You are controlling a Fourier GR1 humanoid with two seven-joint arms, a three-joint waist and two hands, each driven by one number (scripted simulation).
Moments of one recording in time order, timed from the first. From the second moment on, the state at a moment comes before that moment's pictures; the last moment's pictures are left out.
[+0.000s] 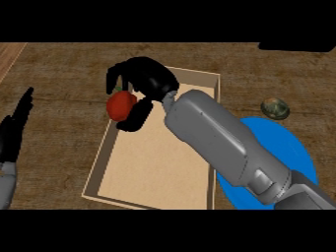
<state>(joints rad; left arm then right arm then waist) -0.17 0.35 0.14 -1.32 -0.24 0.09 0.08 -1.12 0.00 0.55 -0.81 0.24 -0.01 0.01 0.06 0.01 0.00</state>
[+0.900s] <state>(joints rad) -0.18 0.35 0.16 -1.31 -0.24 0.08 0.06 -1.20 0.00 0.55 -0.66 -0.18 -0.18 -0.21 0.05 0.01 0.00</state>
